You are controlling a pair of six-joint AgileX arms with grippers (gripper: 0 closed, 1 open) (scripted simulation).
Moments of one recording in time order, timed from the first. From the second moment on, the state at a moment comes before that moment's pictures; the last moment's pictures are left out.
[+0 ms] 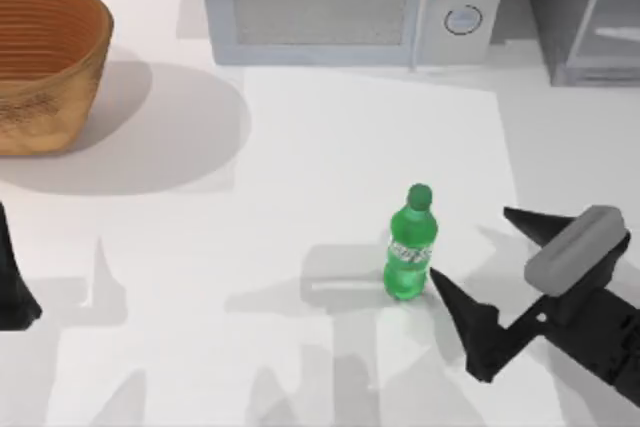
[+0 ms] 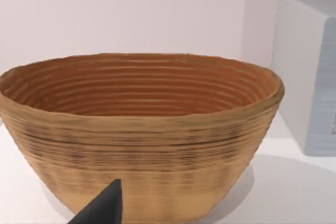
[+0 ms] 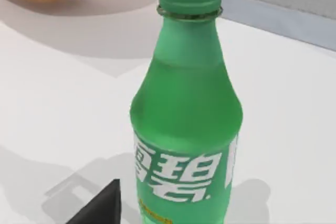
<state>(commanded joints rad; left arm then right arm) 0.00 0.00 0.00 0.00 0.00 0.00 0.54 1.77 0.11 1.47 -0.15 -0.02</state>
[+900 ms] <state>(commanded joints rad) 0.00 0.00 0.00 0.00 0.00 0.00 0.60 1.98 0.21 1.57 -0.15 -0.02</state>
